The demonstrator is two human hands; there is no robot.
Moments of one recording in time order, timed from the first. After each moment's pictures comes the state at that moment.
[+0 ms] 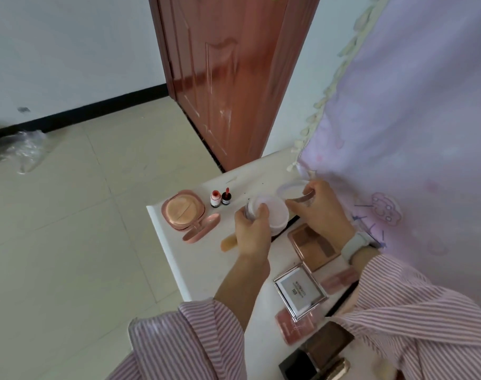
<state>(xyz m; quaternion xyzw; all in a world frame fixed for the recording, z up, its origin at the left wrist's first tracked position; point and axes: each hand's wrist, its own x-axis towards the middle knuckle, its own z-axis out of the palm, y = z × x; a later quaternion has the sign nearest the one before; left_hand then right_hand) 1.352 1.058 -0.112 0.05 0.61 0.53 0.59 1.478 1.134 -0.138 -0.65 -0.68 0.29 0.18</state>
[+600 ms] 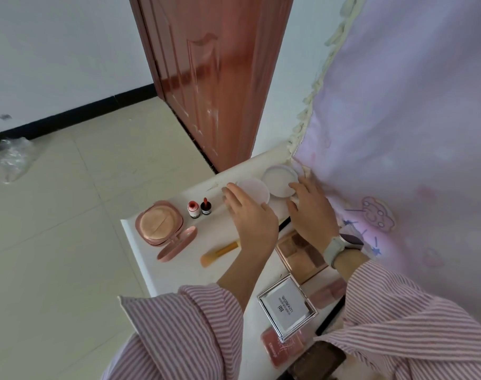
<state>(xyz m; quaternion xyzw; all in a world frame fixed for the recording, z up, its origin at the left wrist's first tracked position) 1.382 1.114 -0.150 0.39 0.75 0.37 0.38 1.491 1.153 -0.160 -0.61 -0.77 0.12 0.11</state>
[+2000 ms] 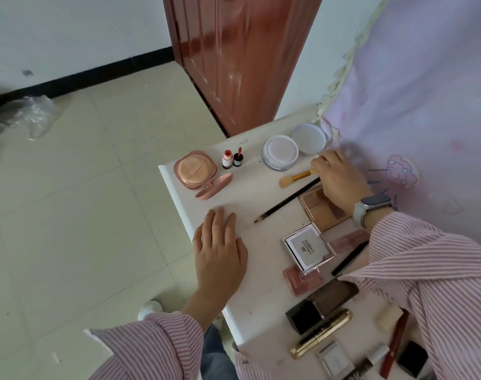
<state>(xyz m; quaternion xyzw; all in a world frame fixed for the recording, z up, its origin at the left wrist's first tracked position) 1.303 0.943 -0.205 0.62 0.77 0.15 0.06 1.510 1.137 -0.163 -0.49 -0.87 -0.01 -0.04</state>
